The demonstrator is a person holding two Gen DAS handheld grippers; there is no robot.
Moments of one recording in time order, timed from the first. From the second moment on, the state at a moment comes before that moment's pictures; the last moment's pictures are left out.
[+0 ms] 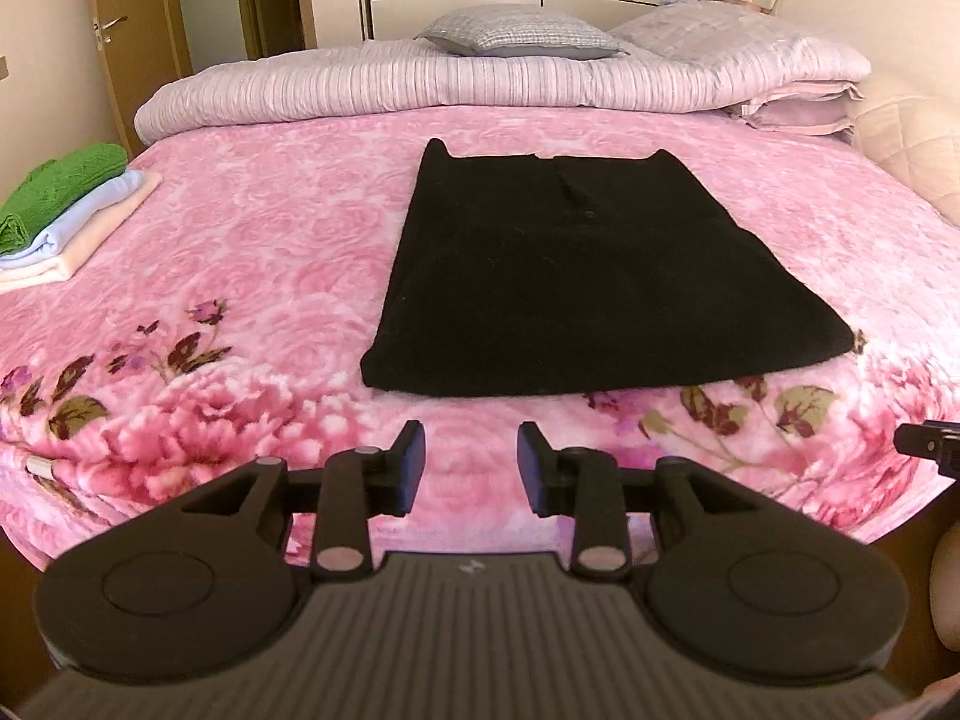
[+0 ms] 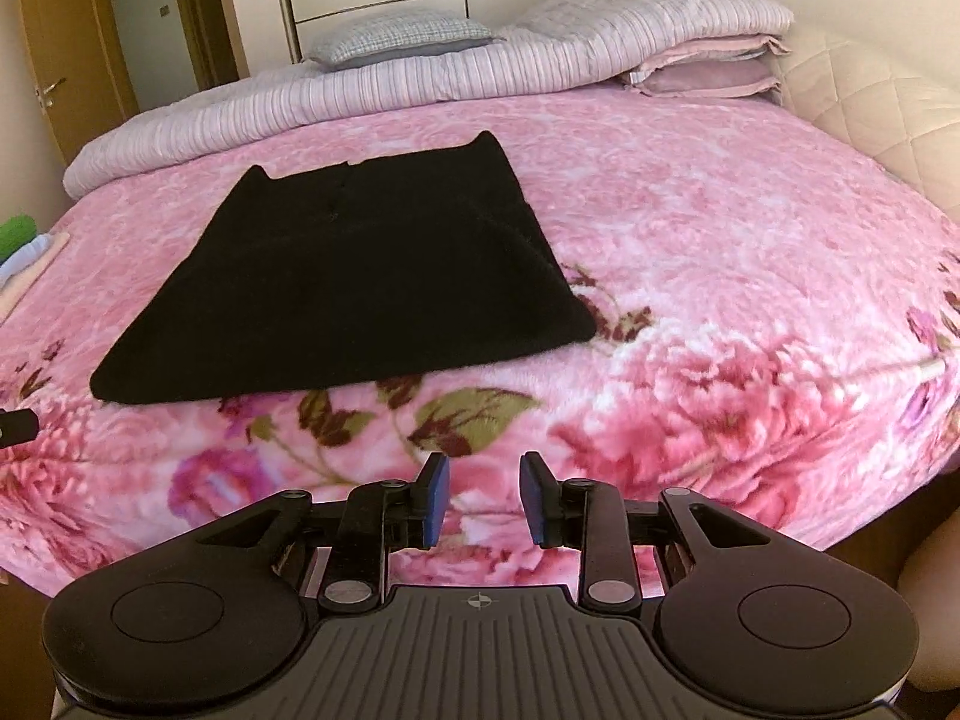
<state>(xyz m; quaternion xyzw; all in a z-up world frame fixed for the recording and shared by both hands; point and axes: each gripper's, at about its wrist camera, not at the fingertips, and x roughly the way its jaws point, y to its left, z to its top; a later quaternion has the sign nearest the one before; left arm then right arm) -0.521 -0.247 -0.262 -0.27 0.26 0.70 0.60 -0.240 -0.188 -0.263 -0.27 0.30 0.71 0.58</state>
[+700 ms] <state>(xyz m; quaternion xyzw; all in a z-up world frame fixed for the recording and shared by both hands) -0.529 -0.241 -0.275 -0.29 0.25 0.70 0.60 -0.250 -0.179 -0.266 -0.29 0.29 0.70 0.58</state>
